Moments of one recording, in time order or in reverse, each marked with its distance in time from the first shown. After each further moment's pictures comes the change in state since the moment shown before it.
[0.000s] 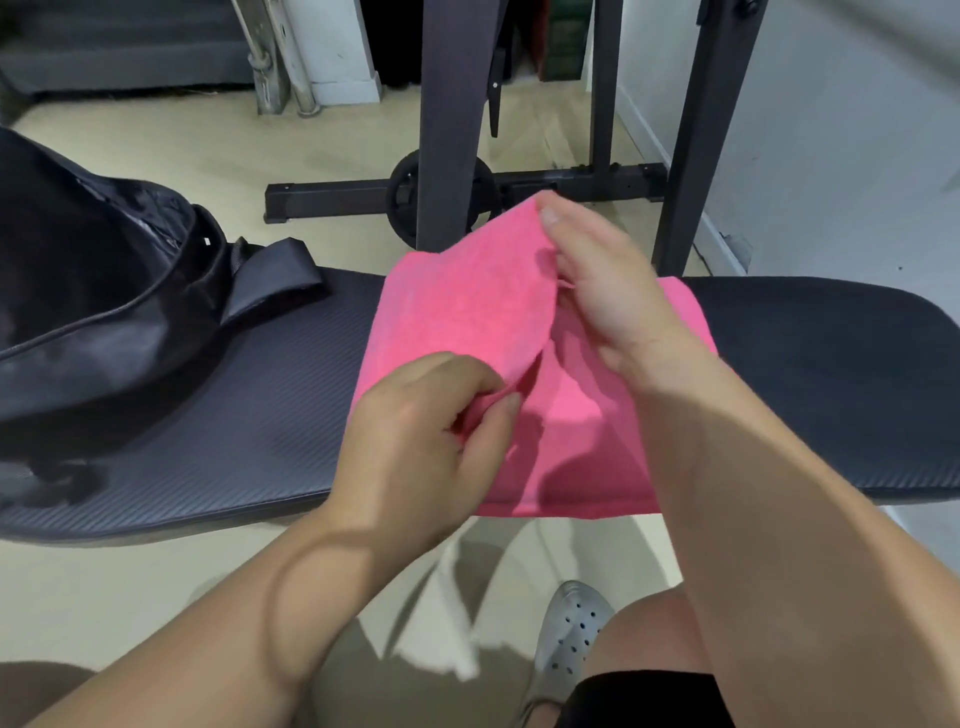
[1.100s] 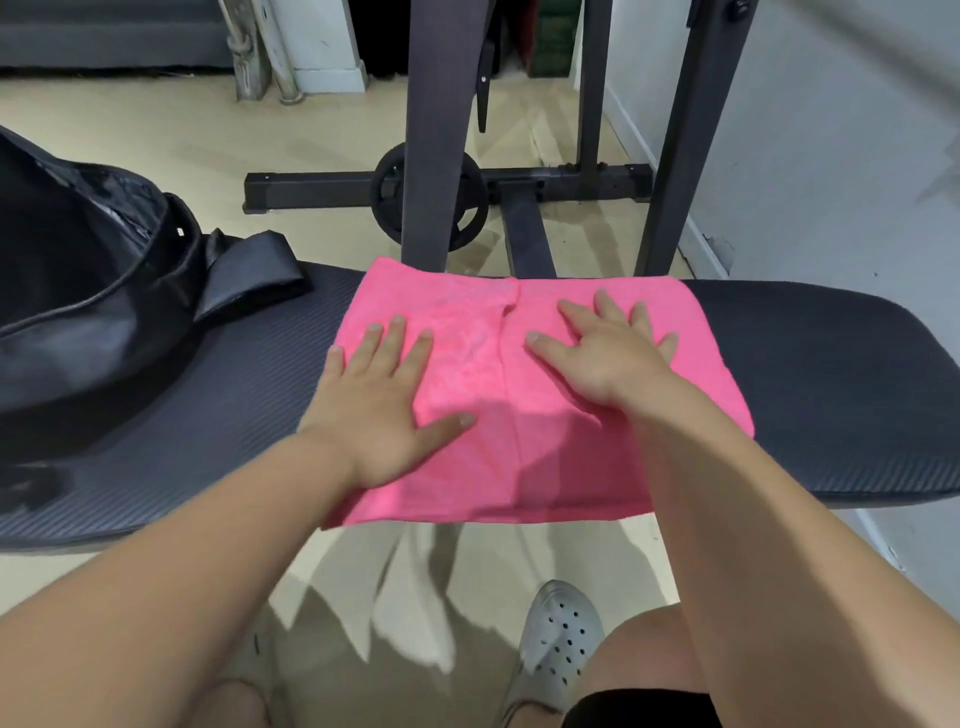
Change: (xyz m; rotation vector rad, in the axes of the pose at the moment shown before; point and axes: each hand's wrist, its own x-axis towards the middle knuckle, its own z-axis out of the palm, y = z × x) left_hand 0.013 -0.101 0.034 0.553 -0.781 -0.305; right_hand -0.008 0.042 -0.037 -1.322 -0.075 0.355
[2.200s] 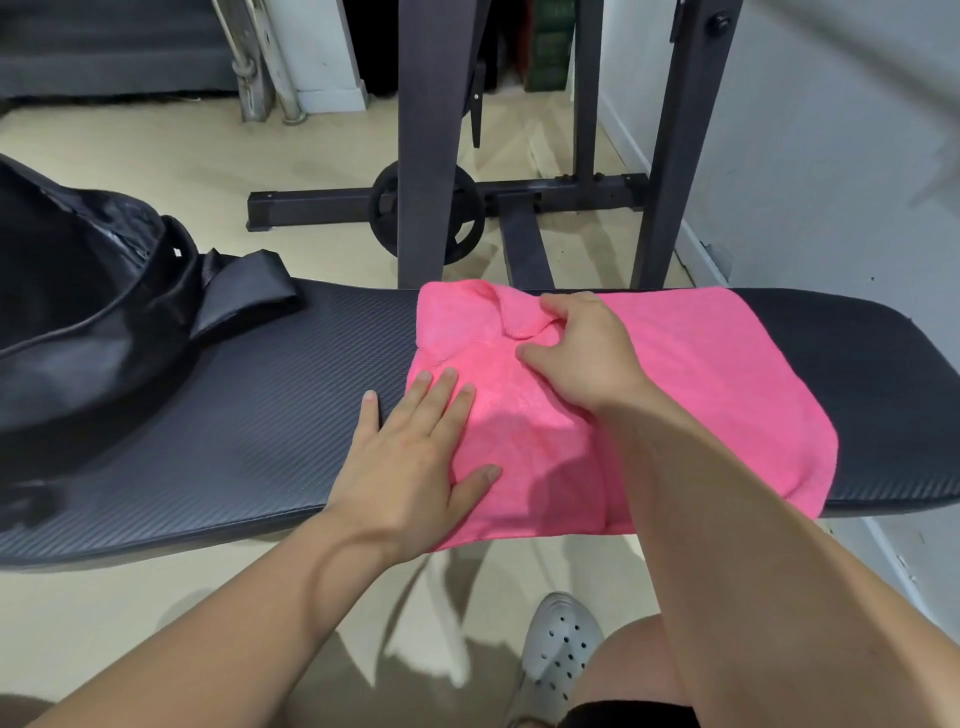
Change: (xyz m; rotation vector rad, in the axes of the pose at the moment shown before) left_hand -0.031 0.043 0.020 -0.044 0.122 0.119; right_hand -0.003 -0.009 0.002 0.387 0.286 -0.225
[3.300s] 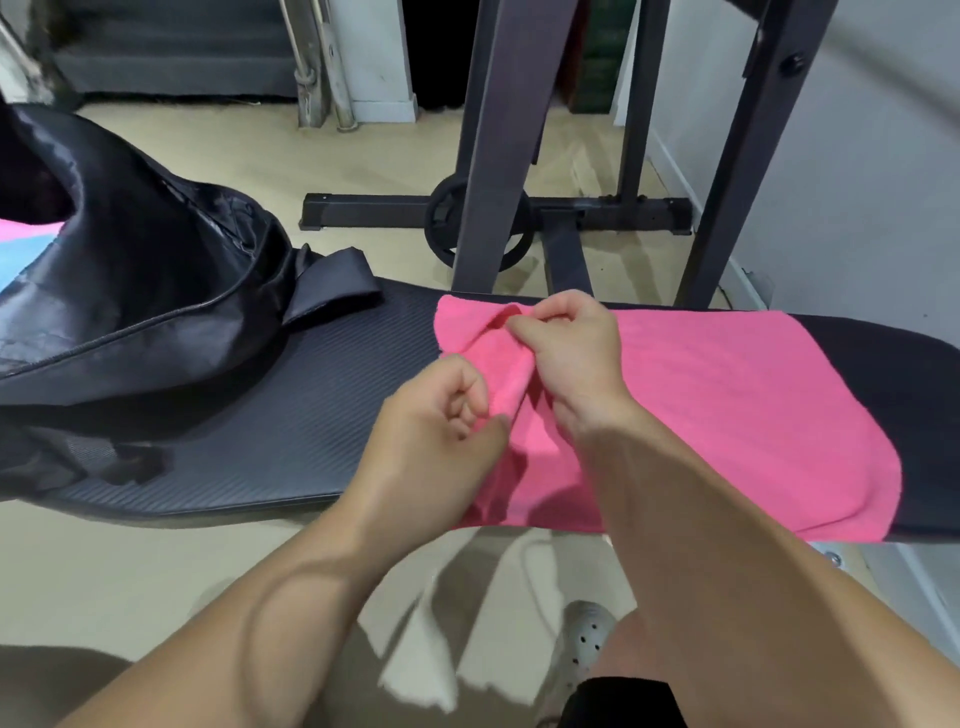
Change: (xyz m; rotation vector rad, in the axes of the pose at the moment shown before) left_hand -0.045 -0.007 -0.065 -1.114 0.371 -0.118; right_hand -0.016 -0.083 0.052 0.874 0.140 0.229
